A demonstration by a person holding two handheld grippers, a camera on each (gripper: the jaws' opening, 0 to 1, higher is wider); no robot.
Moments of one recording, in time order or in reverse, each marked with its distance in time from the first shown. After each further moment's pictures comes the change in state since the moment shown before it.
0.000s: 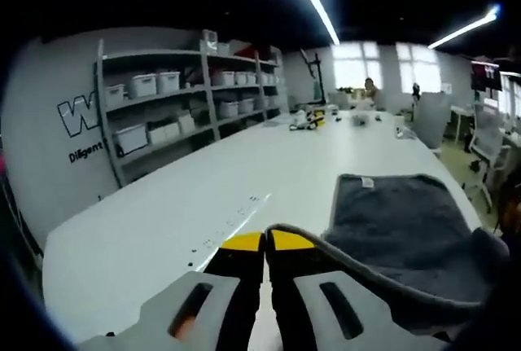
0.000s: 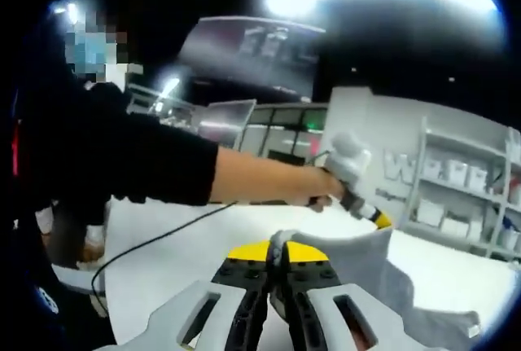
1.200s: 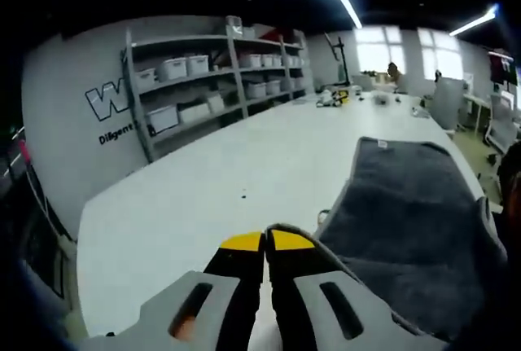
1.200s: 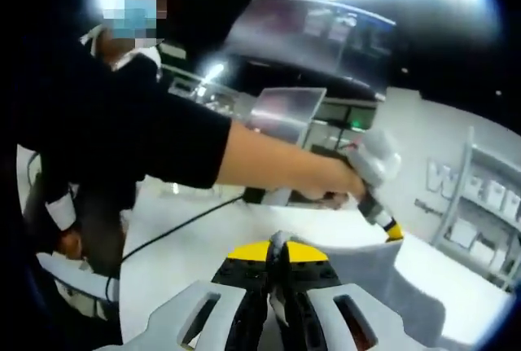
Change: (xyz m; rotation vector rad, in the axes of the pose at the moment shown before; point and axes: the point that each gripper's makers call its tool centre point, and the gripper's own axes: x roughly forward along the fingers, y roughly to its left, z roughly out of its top) left arm -0.115 0.052 -0.072 -0.008 0.109 0.148; right arm 0.072 0.095 0.006 -0.100 0.040 0.217
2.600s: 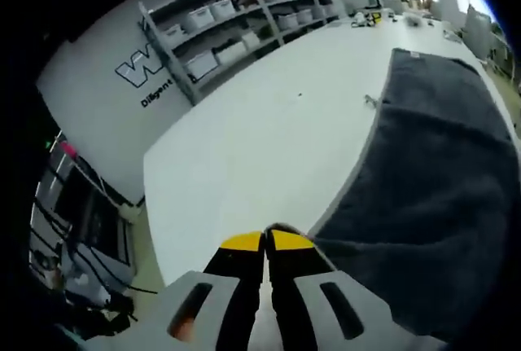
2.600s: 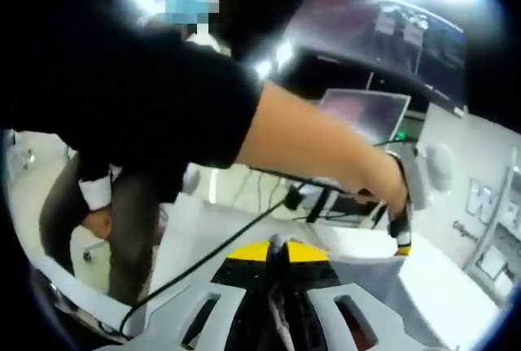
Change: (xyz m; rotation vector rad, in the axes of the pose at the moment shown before) left arm -0.092 0.056 -0.106 0.150 0.367 0.268; right arm 0.081 0.105 0.010 -0.099 0.004 0.227
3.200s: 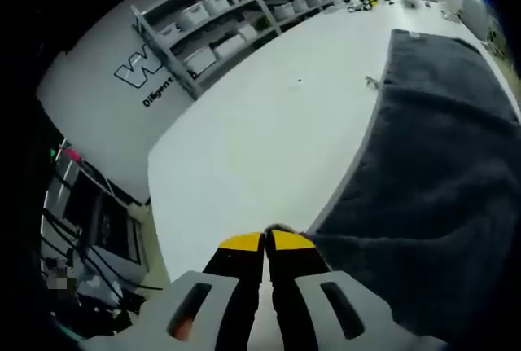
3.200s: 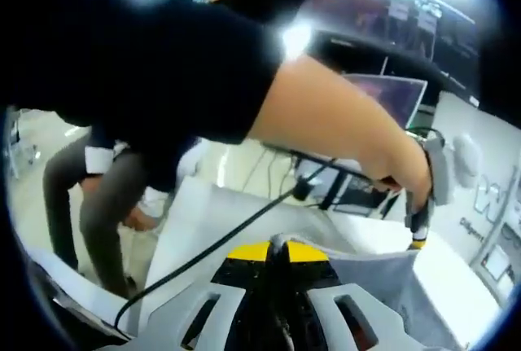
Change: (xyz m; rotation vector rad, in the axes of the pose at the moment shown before) left arm 0.003 0.001 -0.014 -0.019 0.060 0.013; right arm 0.018 0.013 -0.020 0.004 0.039 0.045
